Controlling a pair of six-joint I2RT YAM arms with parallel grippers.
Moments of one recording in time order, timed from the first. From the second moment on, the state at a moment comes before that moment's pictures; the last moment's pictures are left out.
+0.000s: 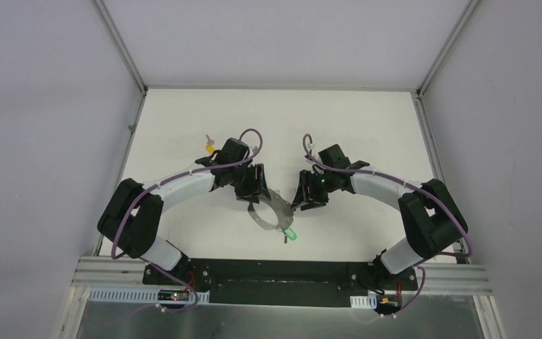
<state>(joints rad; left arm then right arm) -0.58 1.47 0.84 -0.34 0.43 -0.71 0.55 1.55 0.83 -0.37 -0.57 0.54</state>
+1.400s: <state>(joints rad) -0.81 1.72 1.04 -0.31 0.47 -0.61 0.36 1.43 0.71 -0.42 -0.70 0.52</state>
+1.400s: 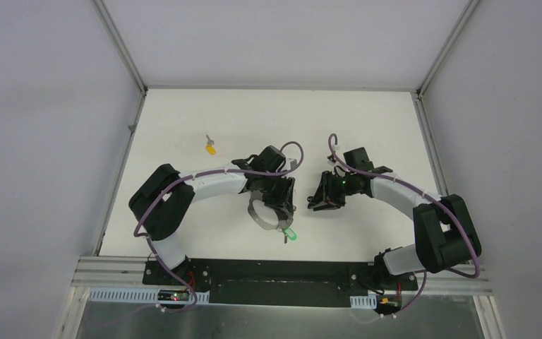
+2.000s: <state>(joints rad) -0.87 1.82 1.08 -0.37 0.48 -0.60 0.36 1.43 0.71 -0.42 -0.70 0.51</state>
